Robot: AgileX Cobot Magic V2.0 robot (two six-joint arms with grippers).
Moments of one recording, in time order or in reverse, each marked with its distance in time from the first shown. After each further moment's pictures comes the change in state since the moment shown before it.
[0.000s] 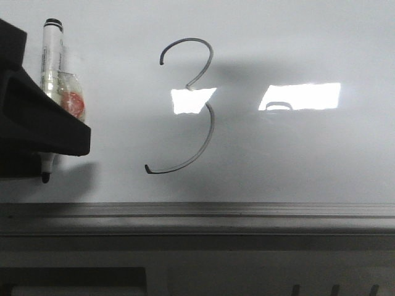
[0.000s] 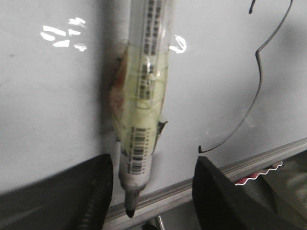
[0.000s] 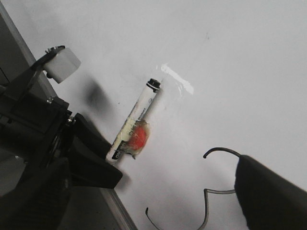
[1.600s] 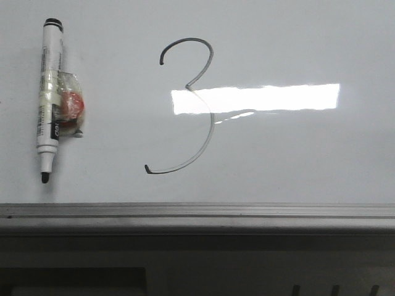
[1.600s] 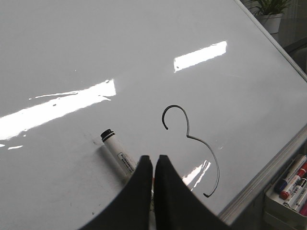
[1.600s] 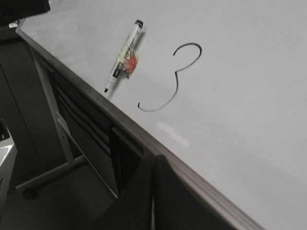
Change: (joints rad) left arm 0.007 -0.811 0.132 0.771 0.075 0.000; right arm -0.031 -1.110 0.662 -0.010 0.188 0.046
